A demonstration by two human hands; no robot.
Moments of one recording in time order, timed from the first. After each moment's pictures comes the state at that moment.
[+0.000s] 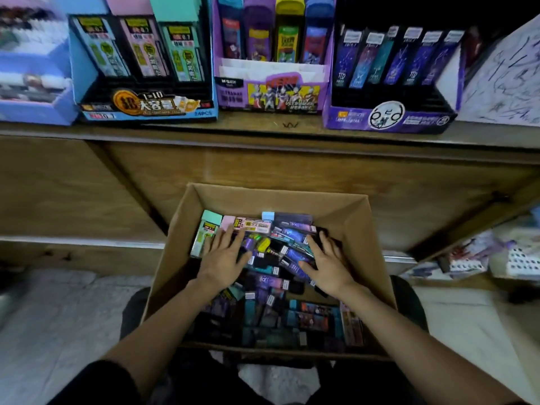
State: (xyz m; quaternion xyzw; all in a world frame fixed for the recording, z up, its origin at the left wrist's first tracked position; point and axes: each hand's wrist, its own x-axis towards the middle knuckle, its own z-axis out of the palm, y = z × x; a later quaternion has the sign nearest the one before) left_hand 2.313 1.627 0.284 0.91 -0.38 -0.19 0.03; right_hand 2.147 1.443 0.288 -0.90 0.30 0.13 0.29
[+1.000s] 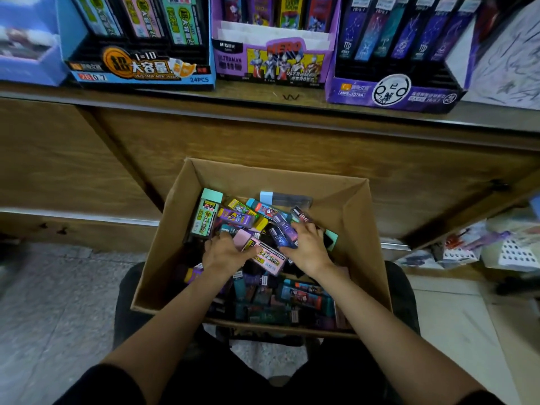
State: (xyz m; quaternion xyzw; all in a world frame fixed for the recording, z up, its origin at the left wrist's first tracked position) left_hand 2.273 1.619 0.291 0.93 -0.13 -0.27 0.20; right_hand 2.168 1.468 0.290 -0.89 0.33 0.06 0.30
